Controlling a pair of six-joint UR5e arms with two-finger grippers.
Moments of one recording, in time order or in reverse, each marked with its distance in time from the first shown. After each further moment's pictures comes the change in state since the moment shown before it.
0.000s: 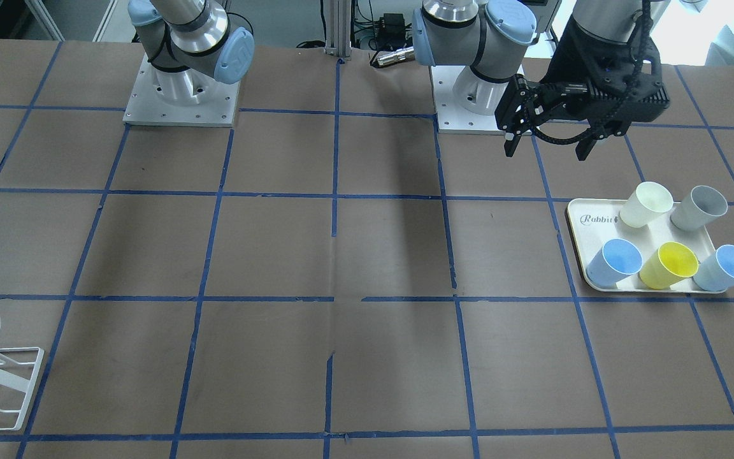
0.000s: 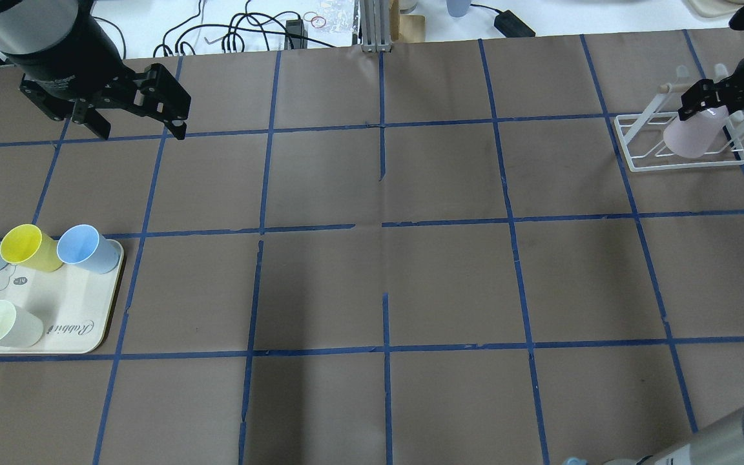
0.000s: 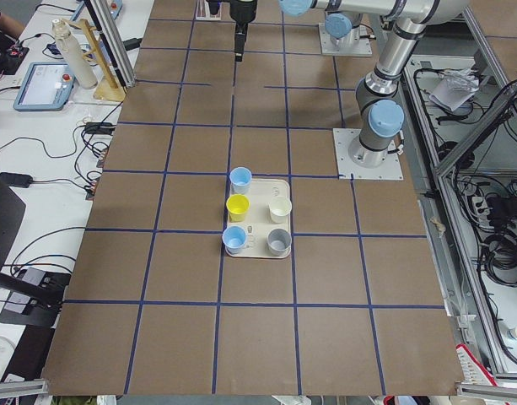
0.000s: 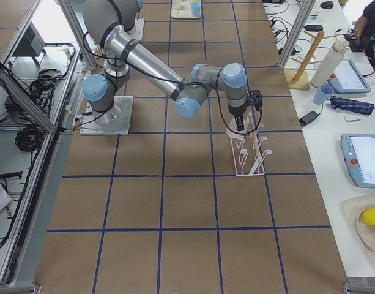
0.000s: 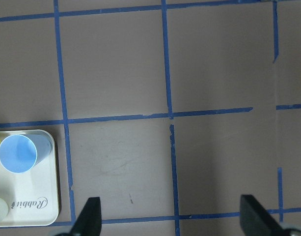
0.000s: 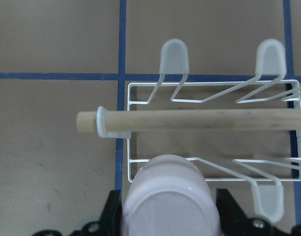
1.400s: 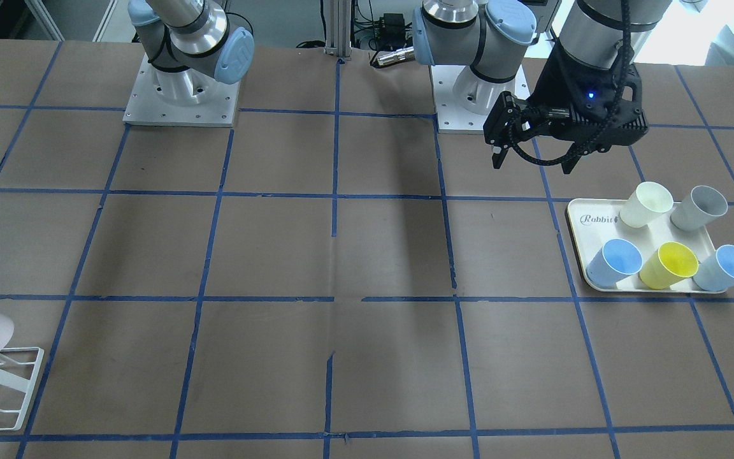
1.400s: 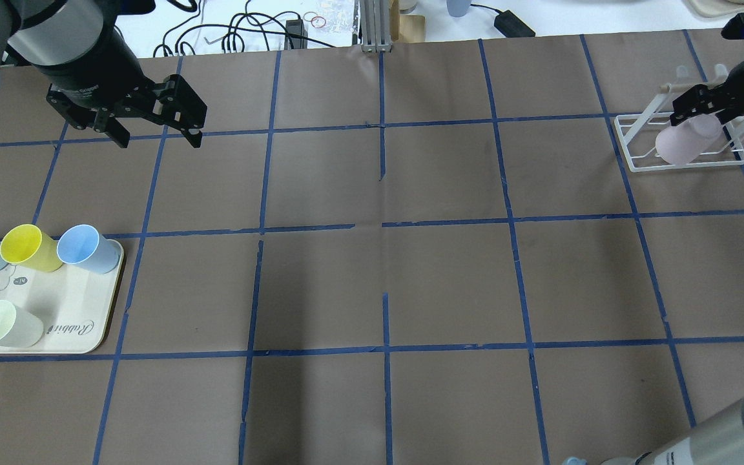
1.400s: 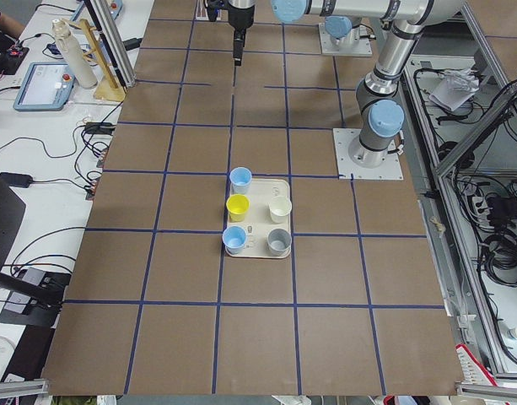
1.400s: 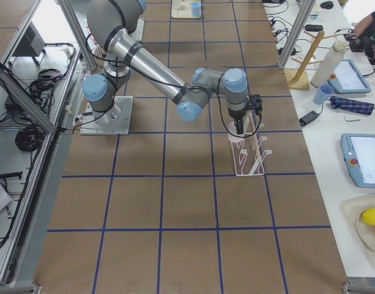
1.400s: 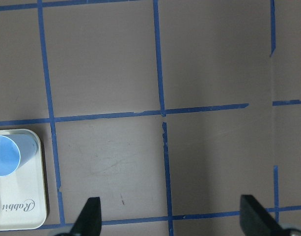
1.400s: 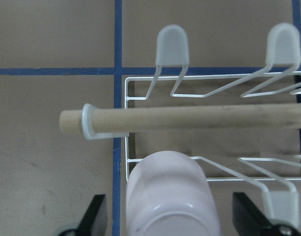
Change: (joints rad) left arm -0.011 -0.026 -0.020 0.013 -0.018 -0.001; right arm 0.000 0.025 -0.001 -0.004 -0.005 0.012
